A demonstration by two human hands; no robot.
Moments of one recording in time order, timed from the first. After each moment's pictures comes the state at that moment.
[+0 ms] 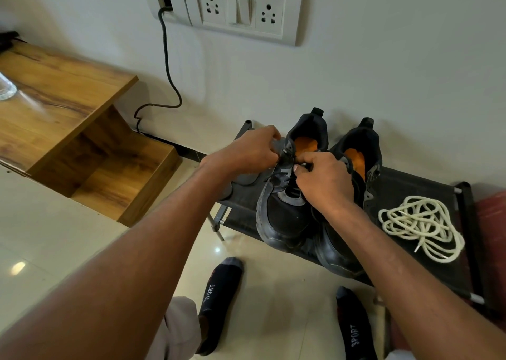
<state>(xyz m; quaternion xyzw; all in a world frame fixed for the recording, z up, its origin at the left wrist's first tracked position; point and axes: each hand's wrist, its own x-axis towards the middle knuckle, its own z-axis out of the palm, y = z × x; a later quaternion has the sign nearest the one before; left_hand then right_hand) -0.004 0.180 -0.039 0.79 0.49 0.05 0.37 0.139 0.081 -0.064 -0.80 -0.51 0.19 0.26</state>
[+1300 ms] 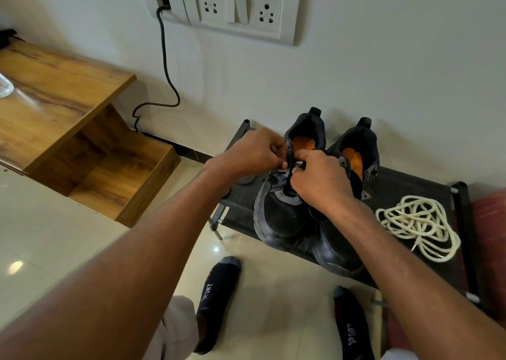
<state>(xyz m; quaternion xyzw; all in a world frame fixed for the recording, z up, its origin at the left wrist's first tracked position) 0.001 0.179 -0.046 0.80 0.47 0.08 0.36 0.140 0.082 -0.052 -0.78 -0.56 0.18 0.18</state>
